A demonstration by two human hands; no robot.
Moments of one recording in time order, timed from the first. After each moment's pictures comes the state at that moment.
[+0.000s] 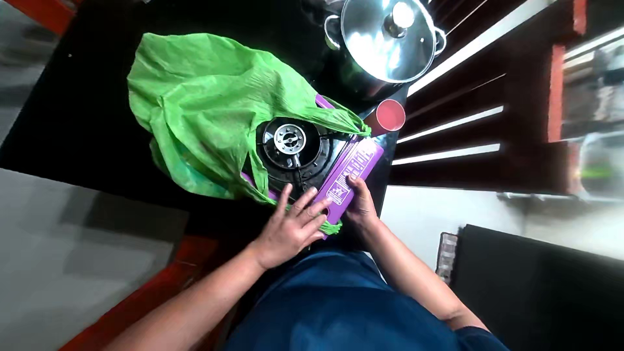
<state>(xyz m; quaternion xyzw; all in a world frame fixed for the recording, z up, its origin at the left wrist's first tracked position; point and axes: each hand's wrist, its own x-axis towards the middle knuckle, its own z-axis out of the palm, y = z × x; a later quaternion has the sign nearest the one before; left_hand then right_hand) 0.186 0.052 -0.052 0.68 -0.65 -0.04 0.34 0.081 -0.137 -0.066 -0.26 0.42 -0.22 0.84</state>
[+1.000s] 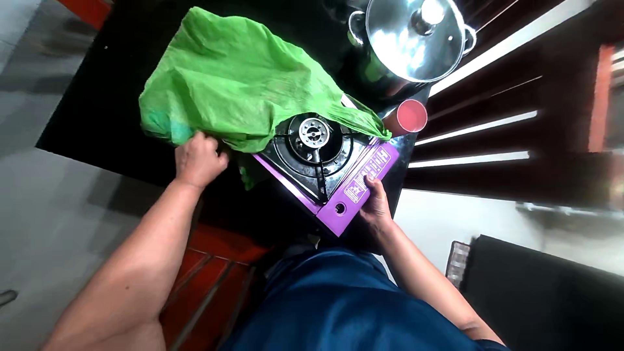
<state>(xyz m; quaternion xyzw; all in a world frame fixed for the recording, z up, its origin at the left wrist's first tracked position) 0.372 0.106 -0.058 0.93 -0.33 -0.10 0.11 0.080 -0.142 -0.071 -0.23 0.41 -0.22 0.86</state>
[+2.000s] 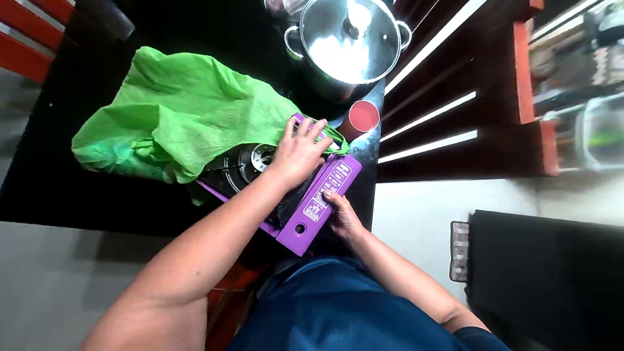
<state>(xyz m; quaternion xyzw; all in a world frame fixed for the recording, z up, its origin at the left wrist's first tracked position) 0.270 -0.117 -0.001 0.71 -0.67 -0.10 0.17 0.072 -0.132 -0.073 -0.21 0.46 -0.17 0.85</state>
